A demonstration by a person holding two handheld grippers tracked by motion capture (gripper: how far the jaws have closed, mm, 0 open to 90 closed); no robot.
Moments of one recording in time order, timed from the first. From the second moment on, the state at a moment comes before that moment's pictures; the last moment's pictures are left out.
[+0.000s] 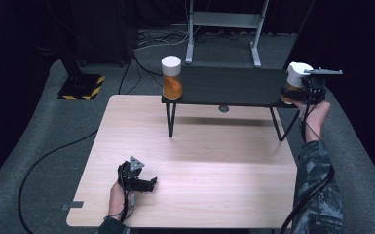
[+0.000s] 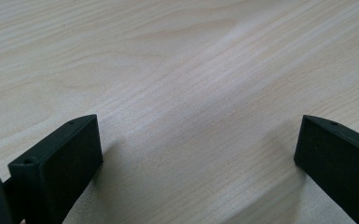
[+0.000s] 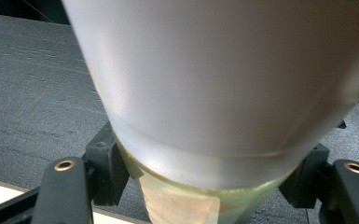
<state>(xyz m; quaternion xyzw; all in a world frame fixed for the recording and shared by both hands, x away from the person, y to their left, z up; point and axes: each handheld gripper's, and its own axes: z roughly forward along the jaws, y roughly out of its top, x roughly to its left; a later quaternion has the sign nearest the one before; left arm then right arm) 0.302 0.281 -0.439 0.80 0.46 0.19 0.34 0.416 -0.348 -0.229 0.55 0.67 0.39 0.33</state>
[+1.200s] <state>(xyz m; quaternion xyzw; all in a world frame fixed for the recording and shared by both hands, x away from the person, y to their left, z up) 0.302 0.281 -0.439 0.80 0.46 0.19 0.34 0.283 -0.358 -0.327 0.54 0.69 0.39 0.29</state>
